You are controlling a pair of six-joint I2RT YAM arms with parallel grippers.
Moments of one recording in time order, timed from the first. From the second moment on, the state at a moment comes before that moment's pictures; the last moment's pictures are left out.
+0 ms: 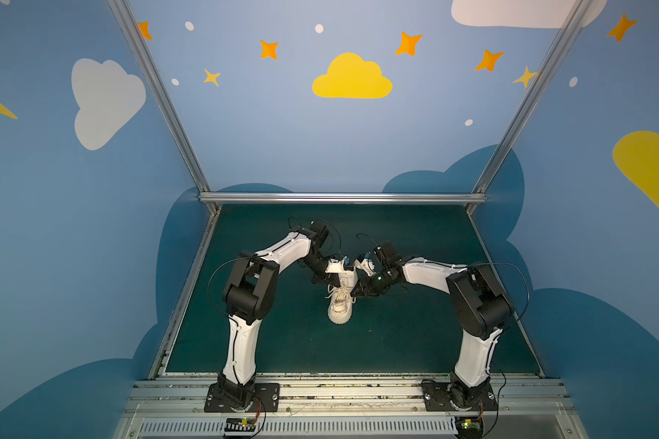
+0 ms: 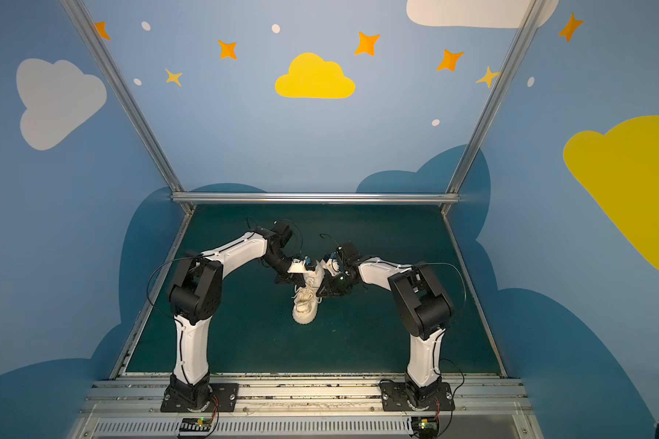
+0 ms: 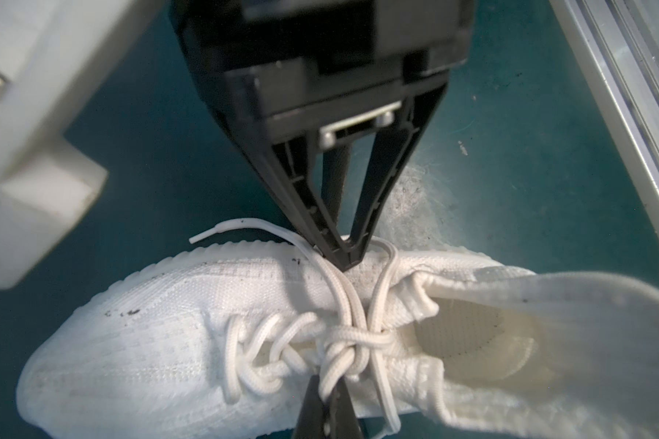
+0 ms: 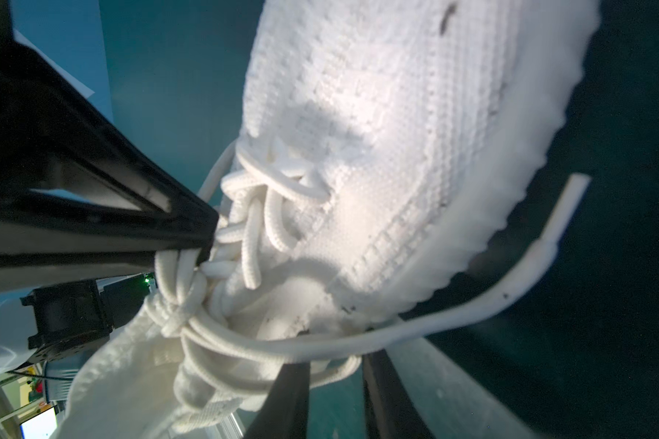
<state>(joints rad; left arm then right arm) -0.43 2.10 1.59 -0.98 0.65 1.32 0.55 1.91 1.13 -0.40 -0.69 0.30</state>
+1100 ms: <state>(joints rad) -0.43 2.07 1.58 -0.98 0.66 1.31 0.58 1.85 1.14 -0.46 -0.66 0.25</state>
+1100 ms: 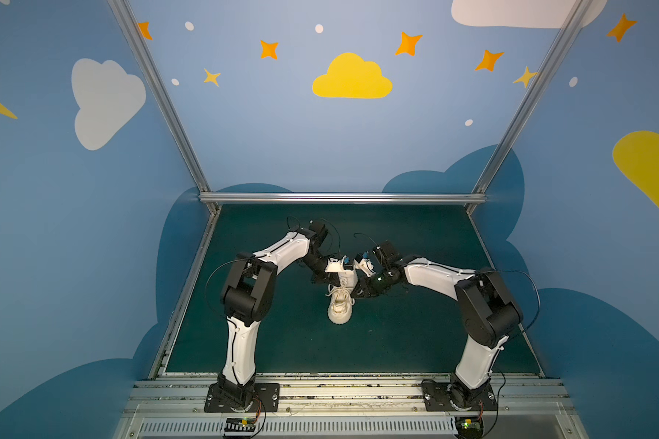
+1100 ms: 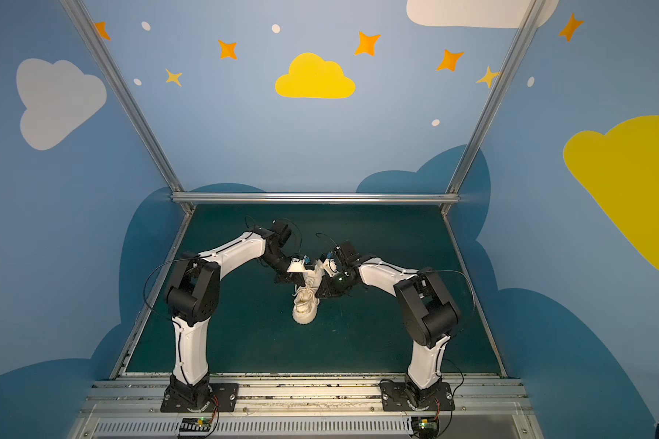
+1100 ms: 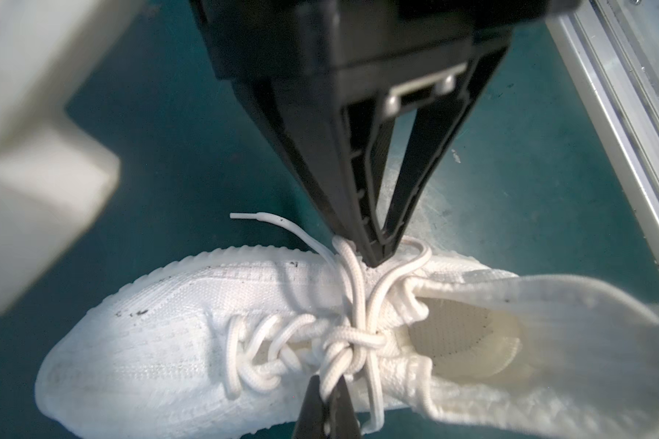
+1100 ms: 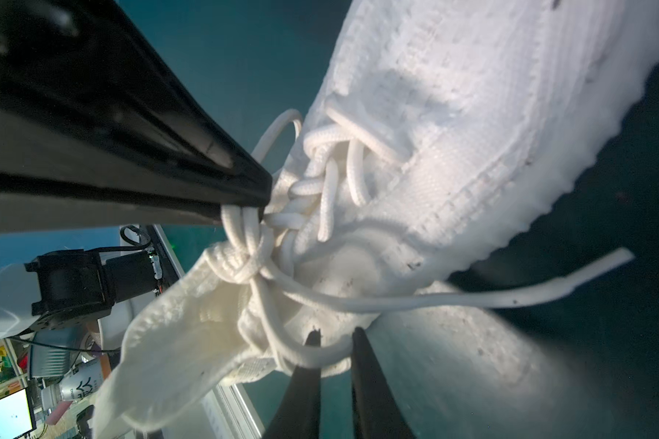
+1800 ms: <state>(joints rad) -0.43 2.07 1.57 -0.97 0.67 1.31 0.59 1.88 1.20 -0.47 -0.63 0.19</state>
